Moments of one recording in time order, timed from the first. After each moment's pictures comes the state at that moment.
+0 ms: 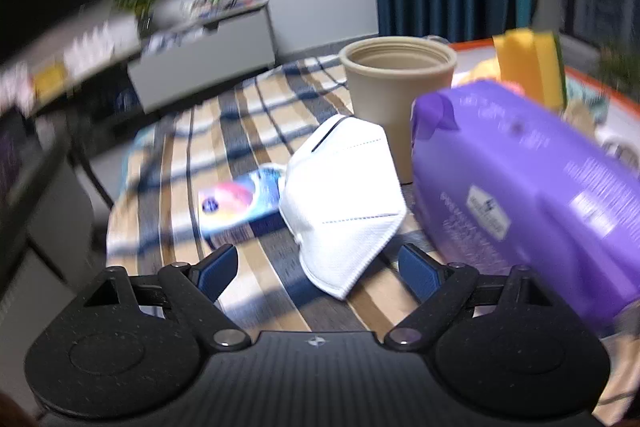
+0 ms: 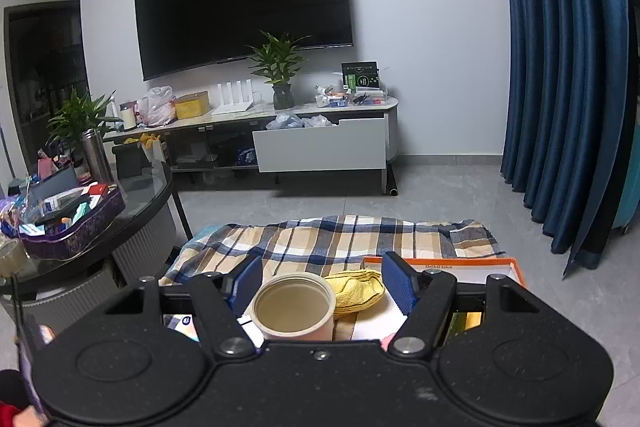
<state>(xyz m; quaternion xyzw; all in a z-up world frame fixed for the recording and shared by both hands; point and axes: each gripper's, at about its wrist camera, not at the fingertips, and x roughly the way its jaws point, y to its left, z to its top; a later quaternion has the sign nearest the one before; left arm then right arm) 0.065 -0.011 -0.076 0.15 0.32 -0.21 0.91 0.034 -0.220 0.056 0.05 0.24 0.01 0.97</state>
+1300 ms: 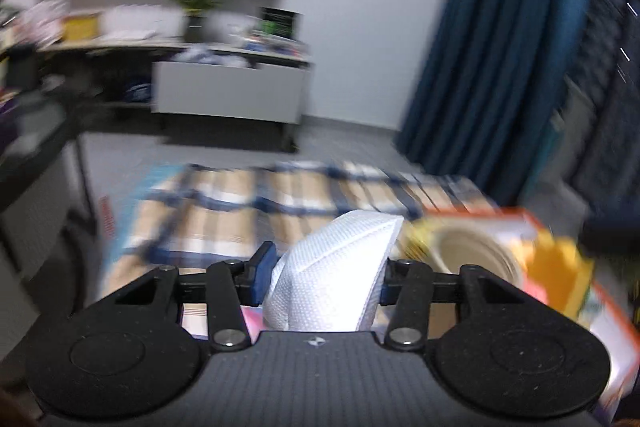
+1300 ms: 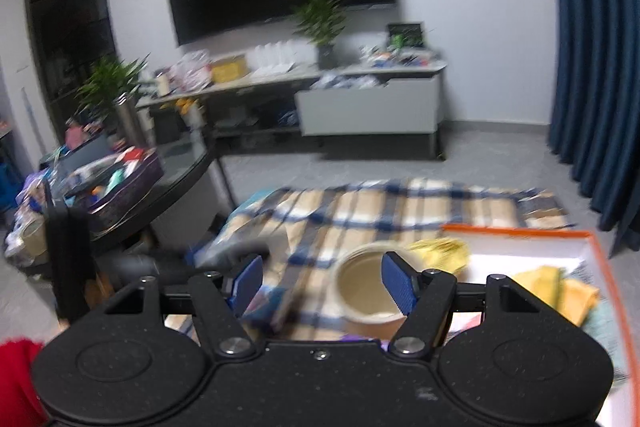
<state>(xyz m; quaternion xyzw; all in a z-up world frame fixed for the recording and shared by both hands) 0.135 0.034 -0.037 -0.03 0.26 -0.23 0.94 0.075 -0.162 0.029 0.06 0.30 0.08 0.95</state>
